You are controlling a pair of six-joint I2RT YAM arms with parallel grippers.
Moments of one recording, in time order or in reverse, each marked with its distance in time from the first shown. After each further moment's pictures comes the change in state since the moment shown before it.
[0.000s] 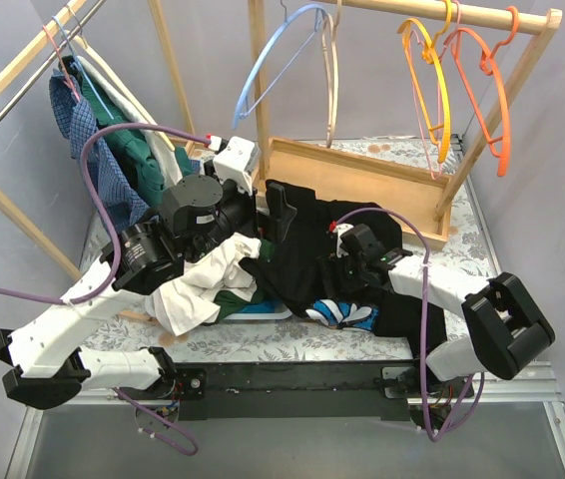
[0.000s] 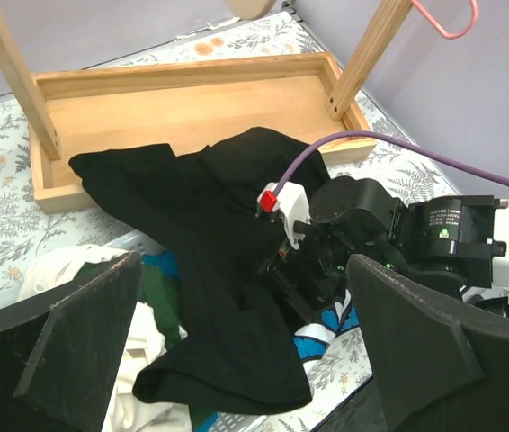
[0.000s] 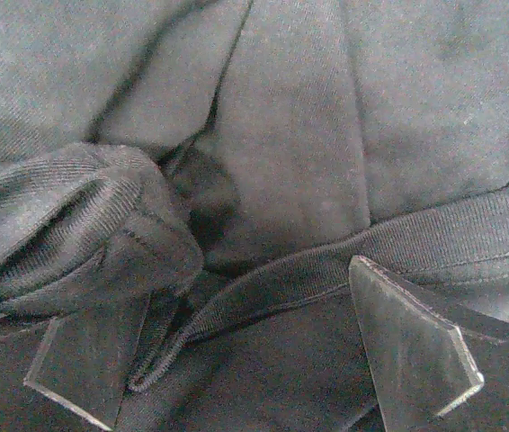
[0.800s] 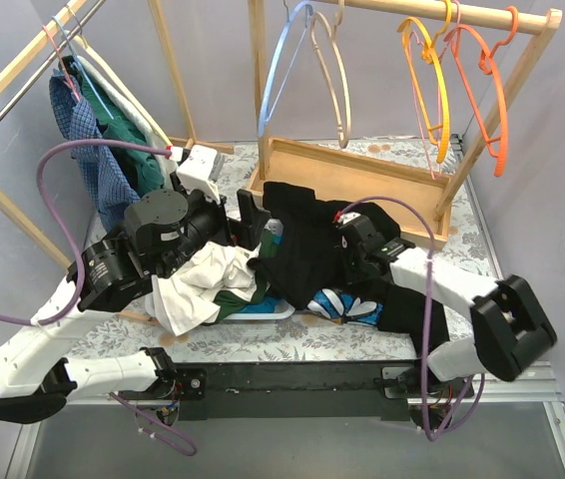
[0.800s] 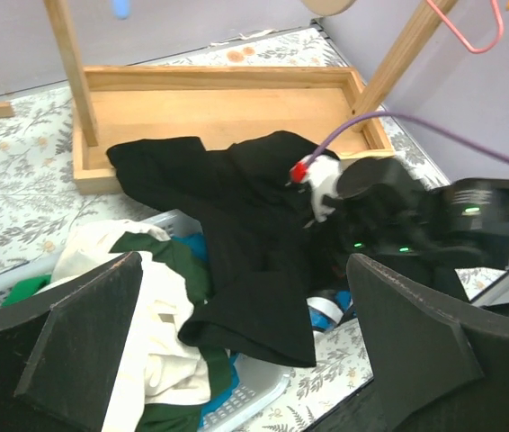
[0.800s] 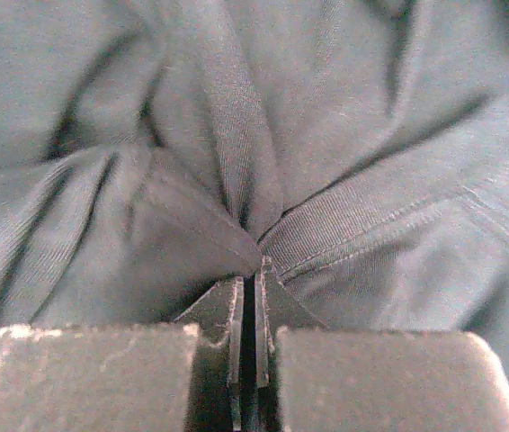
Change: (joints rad) left arm 0.000 -0.126 -0.034 -0.069 -0.071 -0.027; right arm 0.002 0.039 0.092 -0.104 0.204 0.006
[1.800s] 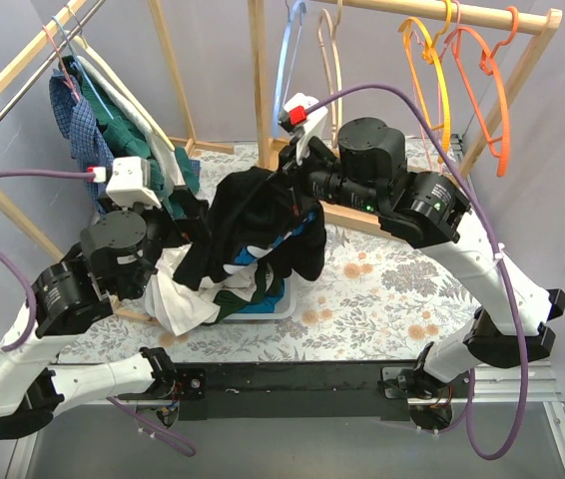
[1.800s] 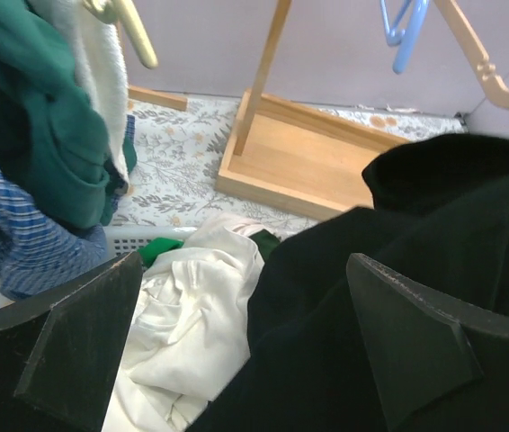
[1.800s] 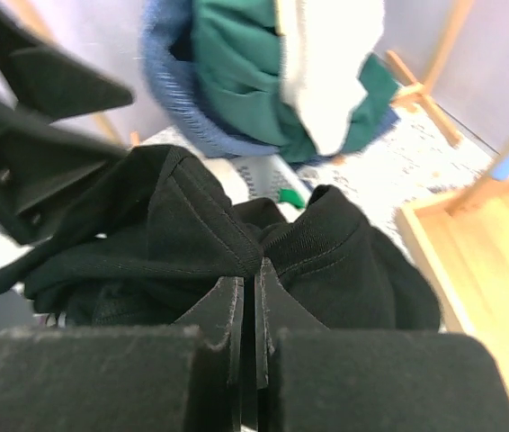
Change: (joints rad) left arm 0.000 -0.147 -0.031 -0.142 -0.423 -0.108; right arm 0.390 0.071 1.304 -0.413 -0.131 -0.162
